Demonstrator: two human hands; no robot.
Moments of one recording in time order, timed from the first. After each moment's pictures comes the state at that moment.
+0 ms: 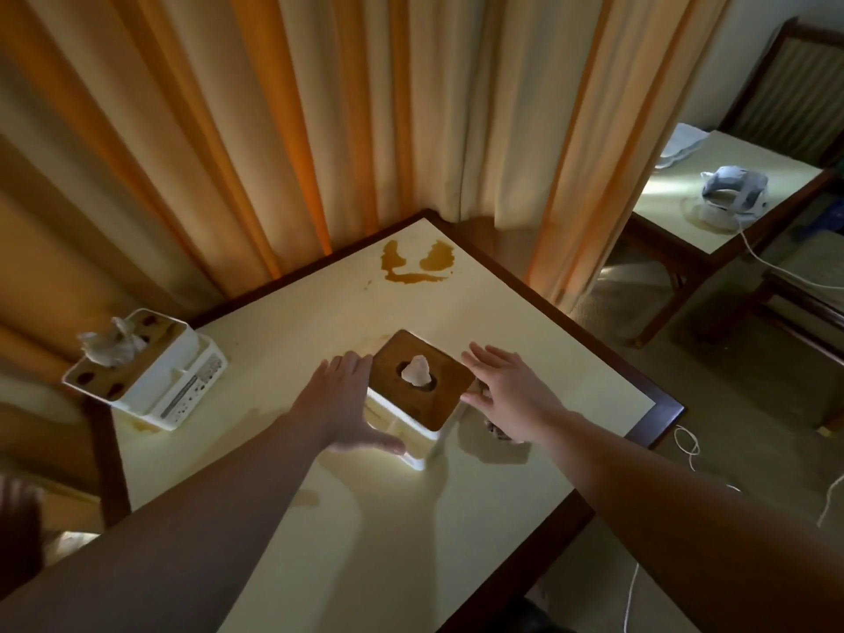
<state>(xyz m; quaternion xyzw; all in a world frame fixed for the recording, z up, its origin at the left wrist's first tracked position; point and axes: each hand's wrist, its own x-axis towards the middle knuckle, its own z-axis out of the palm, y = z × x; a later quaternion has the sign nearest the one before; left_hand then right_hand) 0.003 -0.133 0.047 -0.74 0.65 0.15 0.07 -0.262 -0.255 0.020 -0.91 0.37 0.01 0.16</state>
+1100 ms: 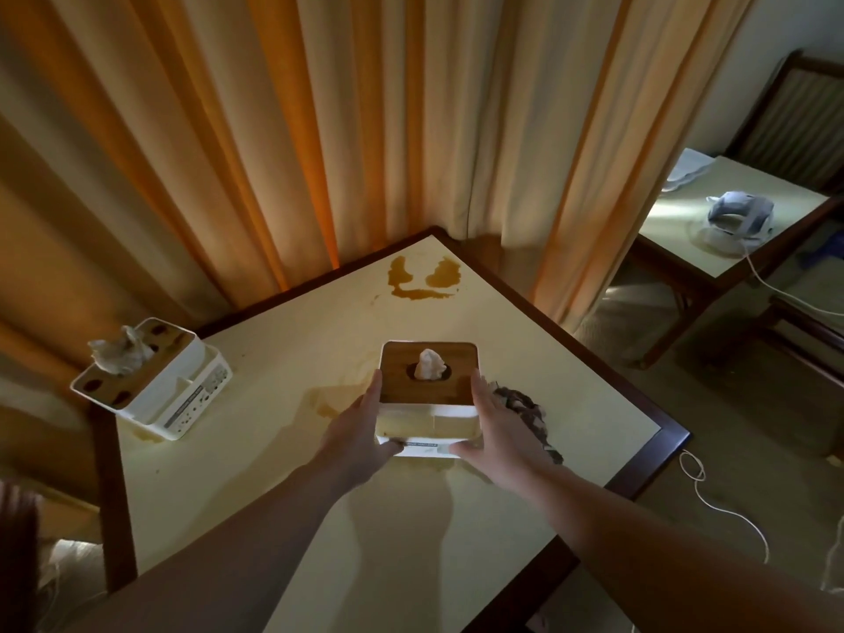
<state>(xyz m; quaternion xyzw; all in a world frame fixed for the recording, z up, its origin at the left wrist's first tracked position) -0.027 -0.116 0.014 -0.79 0.54 0.25 -0.15 -0.251 -0.215 0.006 -0.85 0.43 -0.06 0.29</state>
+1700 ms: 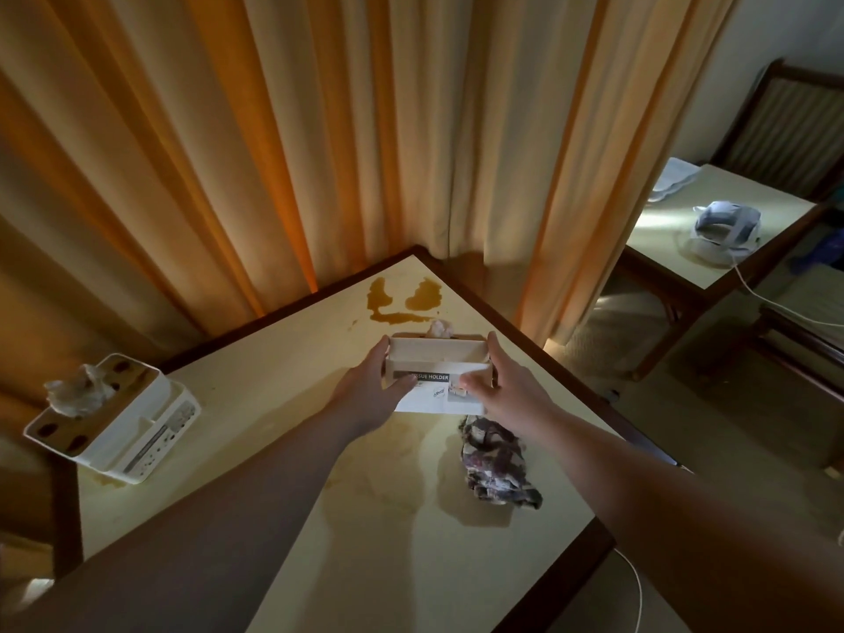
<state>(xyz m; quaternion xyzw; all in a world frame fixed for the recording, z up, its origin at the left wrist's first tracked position) -0.038 -0.231 0.056 -0.78 0.48 0.31 -0.27 -0.261 -0.326 0.054 -0.78 0.47 -0.12 0.40</state>
